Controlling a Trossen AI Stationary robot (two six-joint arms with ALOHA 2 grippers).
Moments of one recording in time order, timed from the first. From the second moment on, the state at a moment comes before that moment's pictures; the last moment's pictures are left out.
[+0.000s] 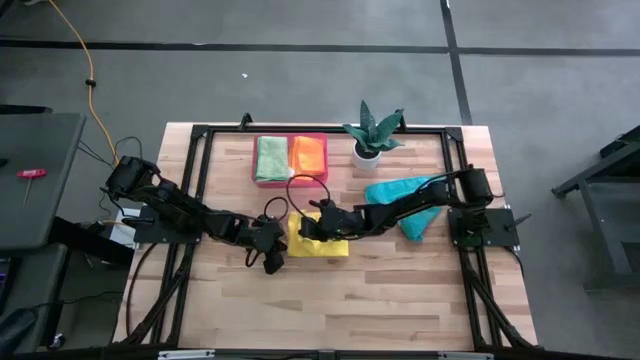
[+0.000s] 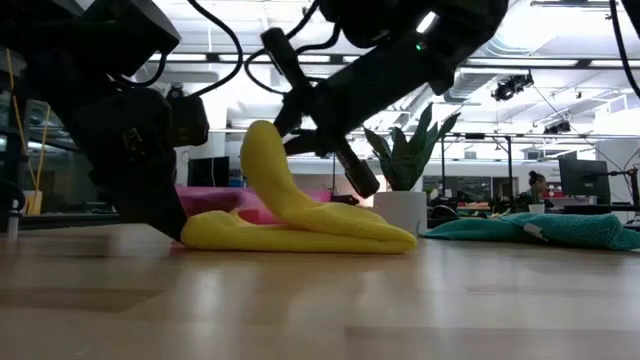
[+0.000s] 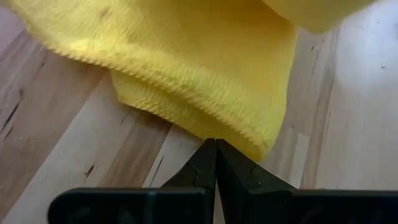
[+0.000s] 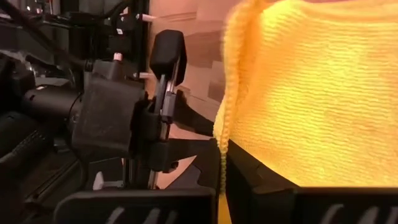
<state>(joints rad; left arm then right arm) -0.19 1.55 0.48 0.18 -0.20 -0.73 0.12 1.97 1.14 0.30 0.13 1.48</state>
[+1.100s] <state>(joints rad) -0.19 1.40 0.48 -0.09 -0.13 -0.69 -0.04 1.75 1.13 0.11 -0.05 1.07</state>
